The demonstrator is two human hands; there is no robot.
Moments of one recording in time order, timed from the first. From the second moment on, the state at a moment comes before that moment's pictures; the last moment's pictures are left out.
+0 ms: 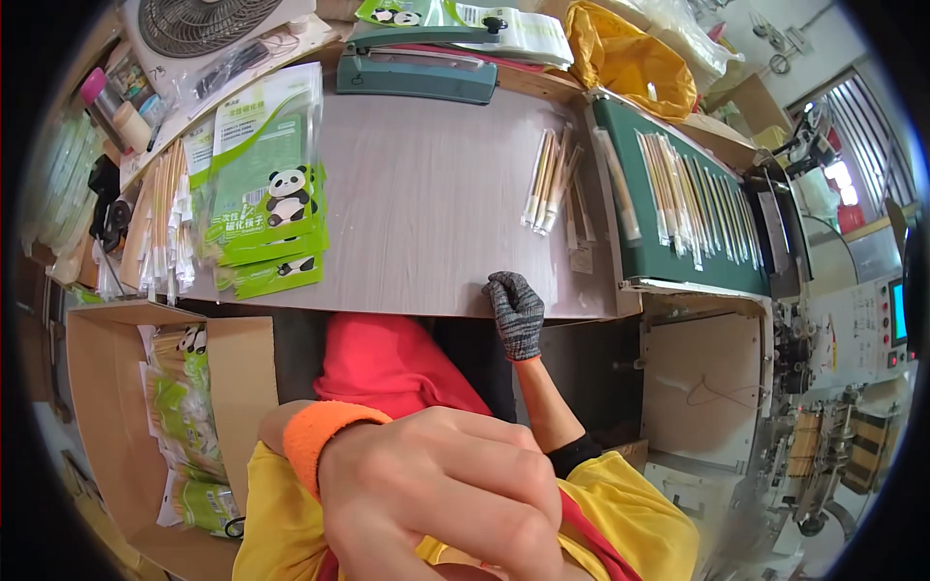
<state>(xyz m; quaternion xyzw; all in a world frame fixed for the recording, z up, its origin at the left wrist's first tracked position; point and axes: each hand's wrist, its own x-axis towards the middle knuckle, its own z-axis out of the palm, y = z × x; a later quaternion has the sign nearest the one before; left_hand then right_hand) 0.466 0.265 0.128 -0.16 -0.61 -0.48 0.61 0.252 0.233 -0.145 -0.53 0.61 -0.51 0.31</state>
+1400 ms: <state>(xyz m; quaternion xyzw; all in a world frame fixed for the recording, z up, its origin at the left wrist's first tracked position) 0.473 0.265 0.126 -0.11 -0.61 -0.51 0.60 0.259 0.236 -0.132 -0.59 0.63 -0.47 0.21</state>
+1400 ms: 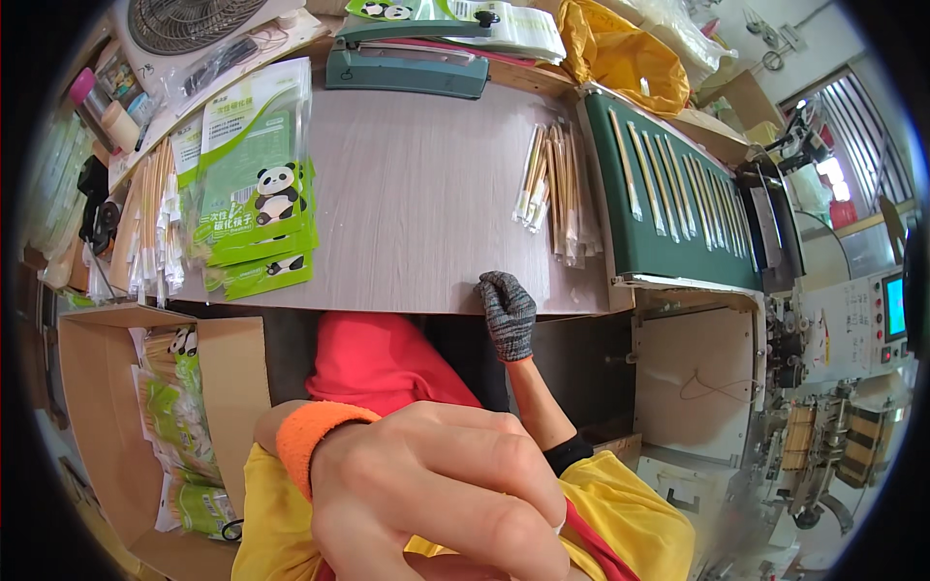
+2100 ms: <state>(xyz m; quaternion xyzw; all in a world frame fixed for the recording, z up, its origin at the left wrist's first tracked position) 0.512 0.270 0.143 -0.27 -0.55 -0.54 0.58 0.257 0.239 -0.139 -0.57 0.63 -0.48 0.22</state>
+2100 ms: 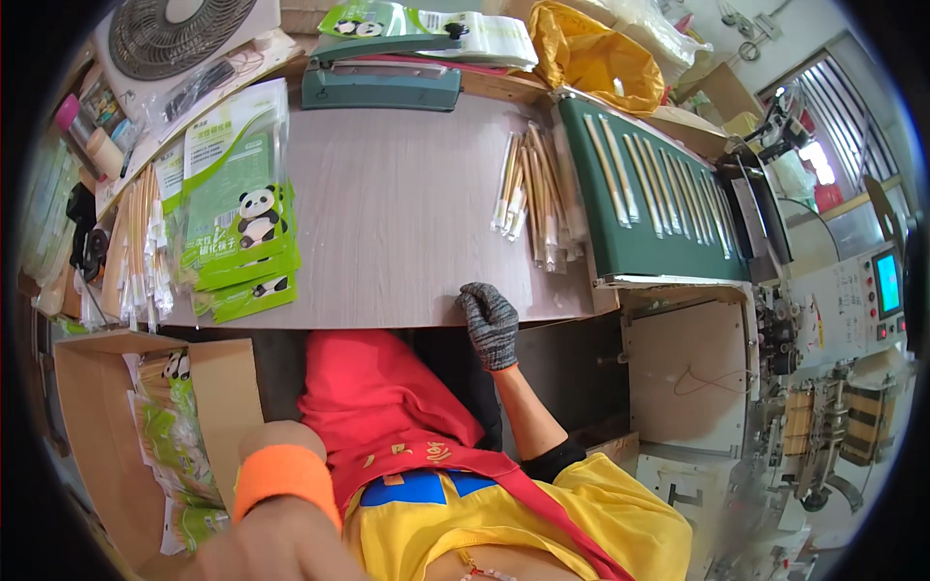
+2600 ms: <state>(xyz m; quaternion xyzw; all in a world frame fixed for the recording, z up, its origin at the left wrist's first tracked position) 0.493 0.249 0.081 -0.16 -0.84 -0.44 0.29 0.208 0.253 -0.130 -0.52 0.68 -0.52 0.04</state>
